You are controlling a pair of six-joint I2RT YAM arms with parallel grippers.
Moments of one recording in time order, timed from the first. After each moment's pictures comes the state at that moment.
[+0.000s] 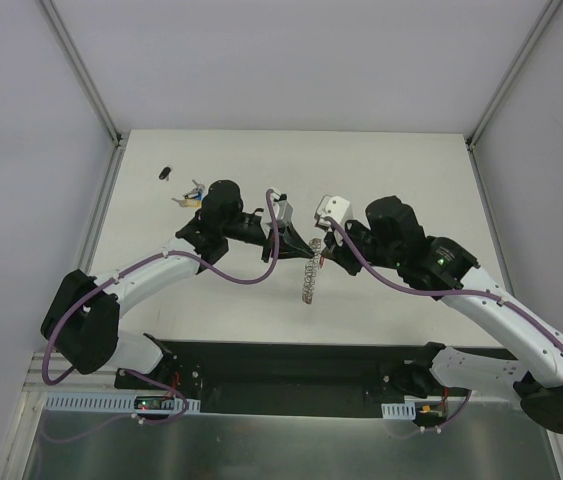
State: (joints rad) left arm -0.64 1.39 0.90 0.35 1.14 0.09; right arm 0.83 1.04 1.13 -0.67 -0.19 -0.25
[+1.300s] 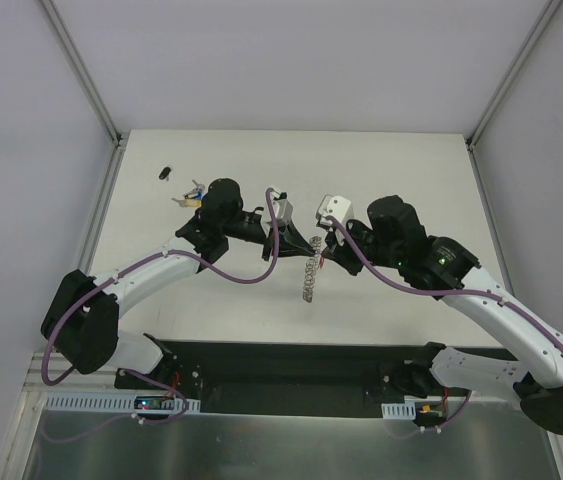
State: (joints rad) left arm -0.64 1.39 0.91 0.34 1.14 0.09; right arm 0.81 1.04 1.13 -0.67 -0.22 -0.26
